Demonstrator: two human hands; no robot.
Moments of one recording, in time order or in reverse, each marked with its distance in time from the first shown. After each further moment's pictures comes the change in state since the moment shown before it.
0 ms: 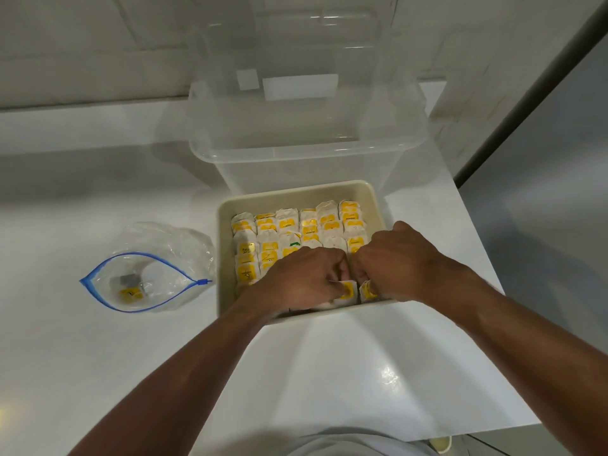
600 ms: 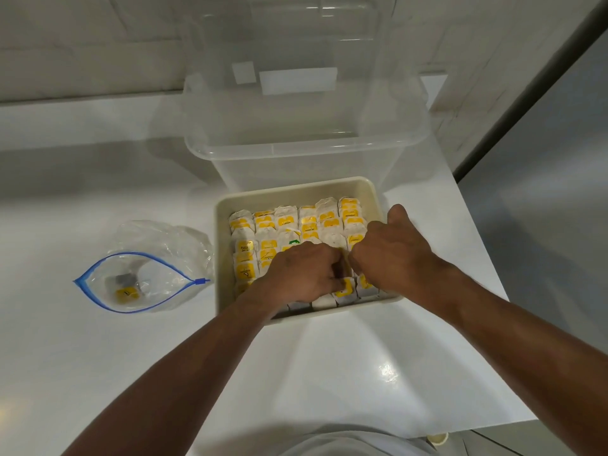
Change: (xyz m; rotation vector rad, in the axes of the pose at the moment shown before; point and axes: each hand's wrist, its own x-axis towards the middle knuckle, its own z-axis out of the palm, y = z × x) left_hand 0.019 -0.007 0.008 0.234 0.011 -0.042; right_hand 0.013 -0.004 0.009 -0.133 0.081 0.092
